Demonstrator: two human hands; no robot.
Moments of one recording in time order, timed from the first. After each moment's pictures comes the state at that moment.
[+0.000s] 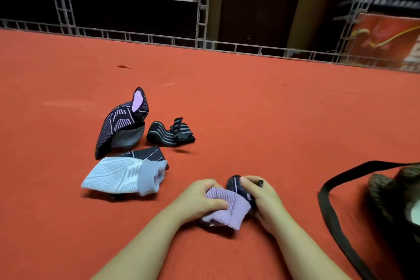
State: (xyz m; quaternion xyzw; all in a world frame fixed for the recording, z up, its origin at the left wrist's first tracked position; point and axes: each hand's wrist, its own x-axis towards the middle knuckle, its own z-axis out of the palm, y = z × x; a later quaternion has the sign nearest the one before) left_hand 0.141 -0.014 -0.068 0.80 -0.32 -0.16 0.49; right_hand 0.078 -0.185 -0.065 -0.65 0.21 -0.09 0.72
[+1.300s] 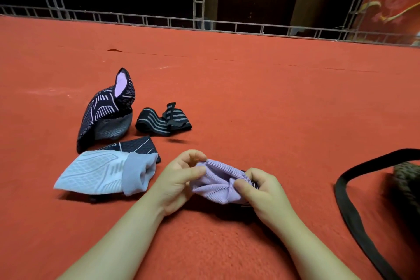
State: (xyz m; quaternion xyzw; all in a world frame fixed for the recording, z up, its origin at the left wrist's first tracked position) left_hand 0.177 -0.016 -0.065 0.45 -0.18 -0.28 0.83; right_hand 0.089 -0.187 -0.066 -0.82 0.03 -0.15 0.56
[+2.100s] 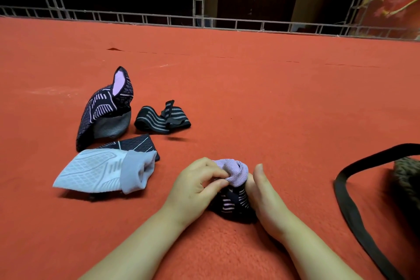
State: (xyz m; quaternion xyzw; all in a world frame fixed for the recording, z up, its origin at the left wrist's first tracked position) left_hand 0.155 -0.035 -0.072 0.75 -0.42 0.14 0.49; right_hand 0.091 -0.180 -0.067 -0.57 -0.13 0.05 0.81
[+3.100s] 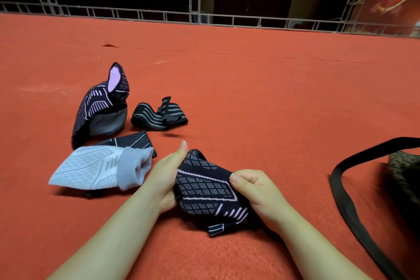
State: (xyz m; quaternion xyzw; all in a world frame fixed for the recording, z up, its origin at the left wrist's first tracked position) left_hand 0.160 -0.020 -0.044 0.54 -0.02 -0.24 0.81; right_hand 0.081 -0.184 -0.065 -0.71 -0.03 -0.01 0.70
